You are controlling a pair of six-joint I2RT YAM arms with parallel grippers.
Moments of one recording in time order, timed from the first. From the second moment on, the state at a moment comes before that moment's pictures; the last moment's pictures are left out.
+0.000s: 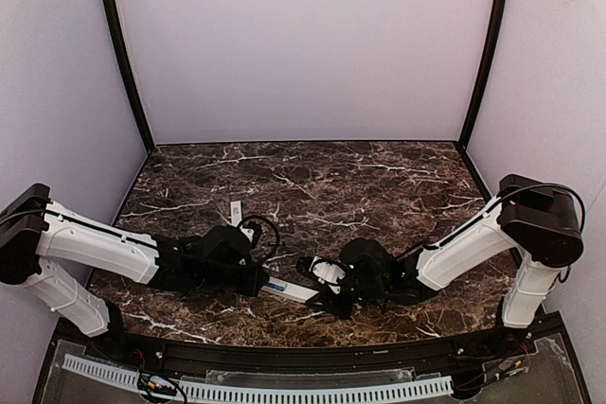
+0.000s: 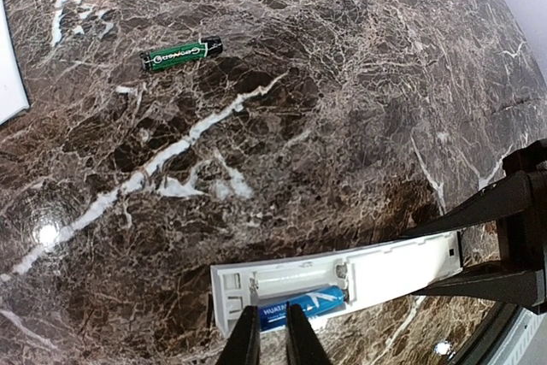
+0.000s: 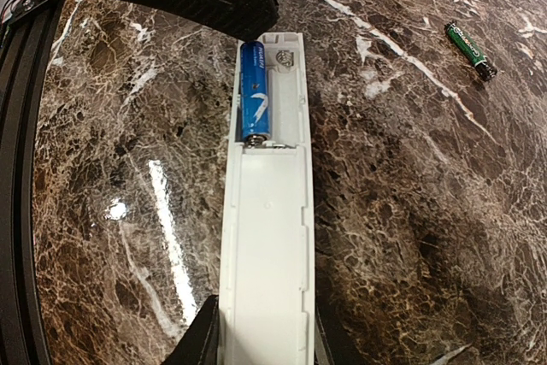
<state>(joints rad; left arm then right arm) -1.09 1.45 0.63 -0.05 -0.18 -0.75 1.15 1.78 0.67 0.39 -0.13 -0.01</state>
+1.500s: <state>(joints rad) -1.14 1.55 0.69 -0.03 -0.18 -0.72 1.15 1.78 0.68 0.38 -0.13 -0.01</state>
